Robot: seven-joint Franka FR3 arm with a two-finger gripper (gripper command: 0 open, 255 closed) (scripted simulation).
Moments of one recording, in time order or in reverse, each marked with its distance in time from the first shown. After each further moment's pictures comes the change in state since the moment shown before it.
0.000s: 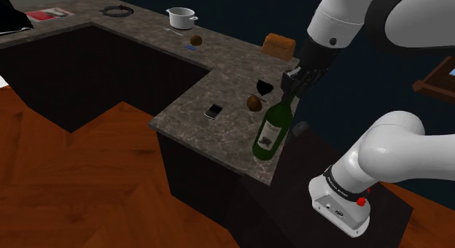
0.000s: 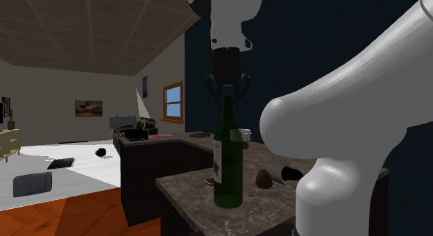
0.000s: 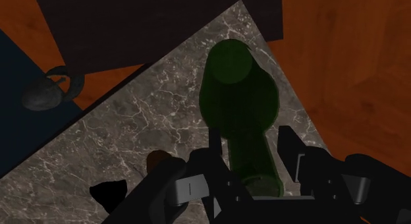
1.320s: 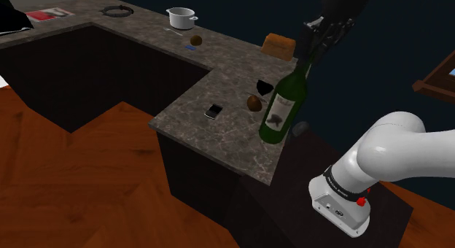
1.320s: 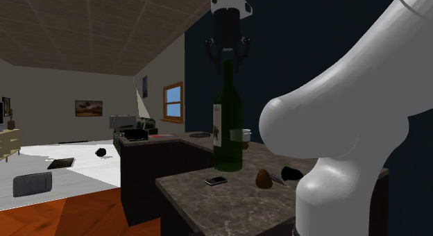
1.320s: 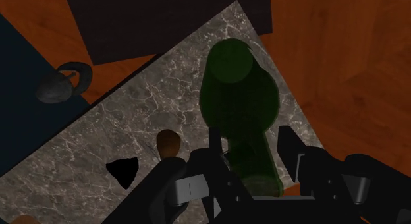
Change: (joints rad) arm -0.036 0.095 -0.048 0.315 -0.053 -0.220 -0.004
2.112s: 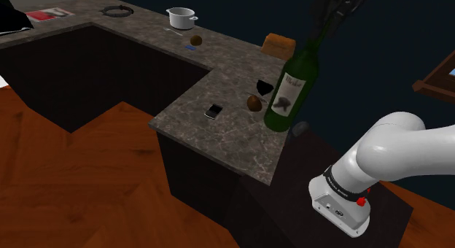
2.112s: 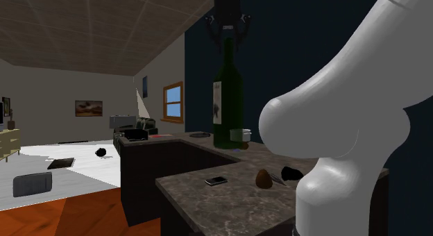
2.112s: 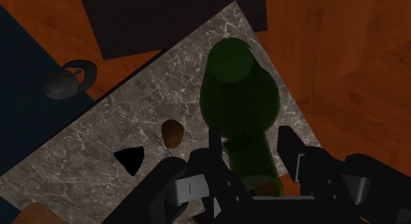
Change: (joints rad) arm -0.019 0.087 -0.016 0.220 -0.024 -0.133 0.001
